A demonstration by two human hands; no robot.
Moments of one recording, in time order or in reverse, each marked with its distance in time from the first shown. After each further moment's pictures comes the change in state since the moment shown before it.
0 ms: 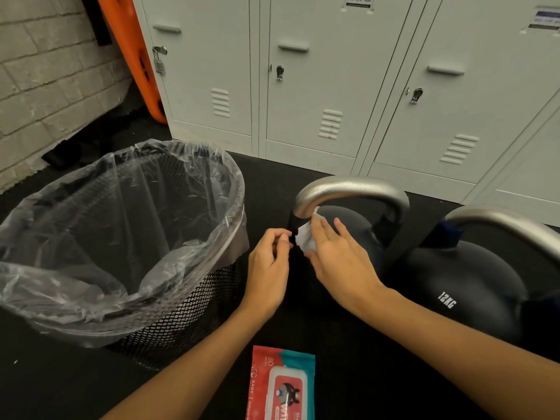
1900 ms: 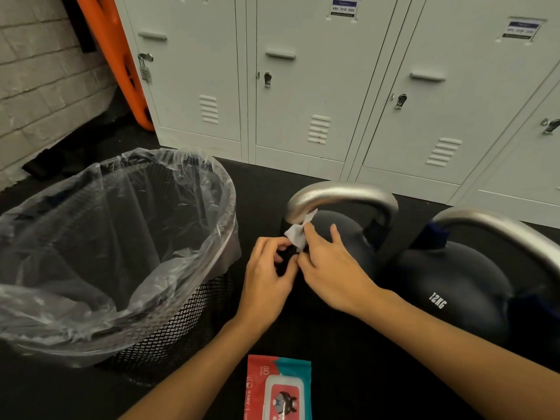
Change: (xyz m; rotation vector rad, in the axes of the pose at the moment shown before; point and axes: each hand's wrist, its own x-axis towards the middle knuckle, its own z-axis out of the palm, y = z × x) left_hand -0.007 0.000 0.000 0.173 -0.022 0.271; right_hand 0.001 0.000 -0.003 0.304 -0.106 0.012
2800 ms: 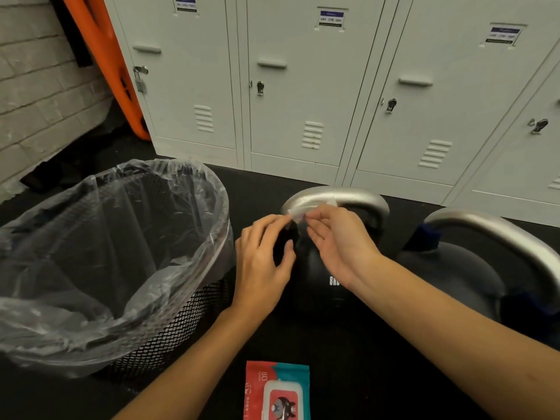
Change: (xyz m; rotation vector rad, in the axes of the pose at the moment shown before) left_hand 0.020 0.017 -0.007 0.241 0.127 0.292; right_hand 0.010 -0.025 -0.050 1.619 0.256 0.477
